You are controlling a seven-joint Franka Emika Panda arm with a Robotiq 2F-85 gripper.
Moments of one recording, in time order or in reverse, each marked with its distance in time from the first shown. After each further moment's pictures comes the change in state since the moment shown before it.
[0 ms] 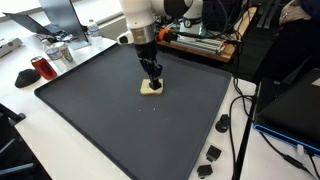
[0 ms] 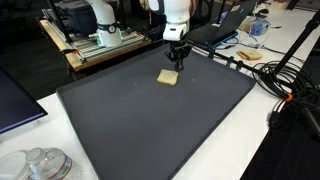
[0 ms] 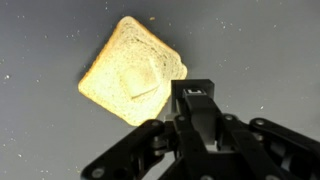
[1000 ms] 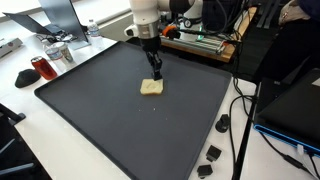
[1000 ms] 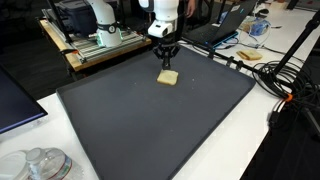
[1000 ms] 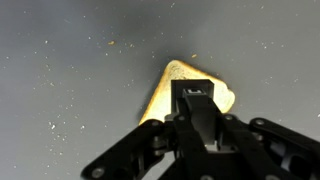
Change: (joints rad) arm 0.082 -0.102 -0.108 -0.159 -0.095 0.002 0.272
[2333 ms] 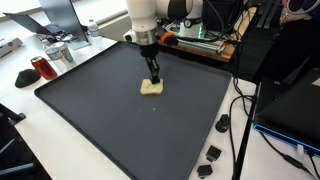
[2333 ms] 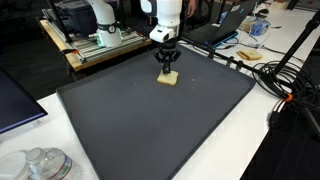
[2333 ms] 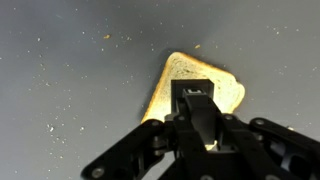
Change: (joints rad) arm 0.010 0.069 -0.014 0.053 -0.042 -0.001 0.084
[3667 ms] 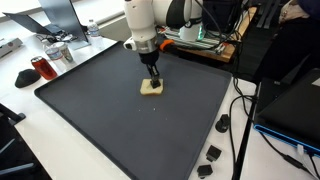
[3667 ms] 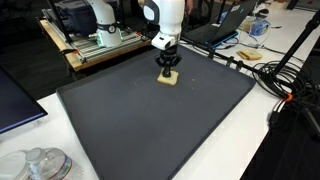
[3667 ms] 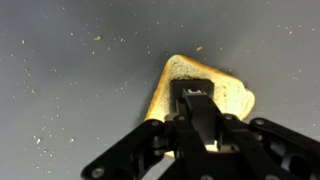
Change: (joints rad) arm 0.002 0.081 0.000 0.053 0.017 -0.011 -0.005
